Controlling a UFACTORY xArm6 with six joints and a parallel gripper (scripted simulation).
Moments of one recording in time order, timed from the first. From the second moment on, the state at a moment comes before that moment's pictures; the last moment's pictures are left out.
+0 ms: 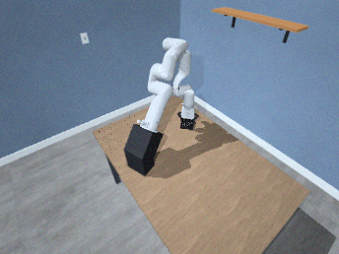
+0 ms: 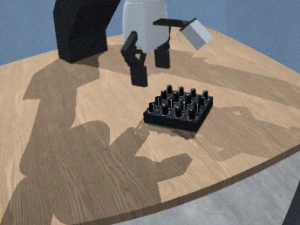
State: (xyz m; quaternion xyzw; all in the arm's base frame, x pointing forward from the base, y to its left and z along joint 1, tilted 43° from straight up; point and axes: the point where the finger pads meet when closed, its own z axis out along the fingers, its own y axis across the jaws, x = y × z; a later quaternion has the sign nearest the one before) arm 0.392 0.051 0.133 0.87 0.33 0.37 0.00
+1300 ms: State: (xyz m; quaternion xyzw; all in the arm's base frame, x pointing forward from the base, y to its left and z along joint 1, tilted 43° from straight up) arm 0.416 0.107 0.195 0.86 0.32 0.39 0.01
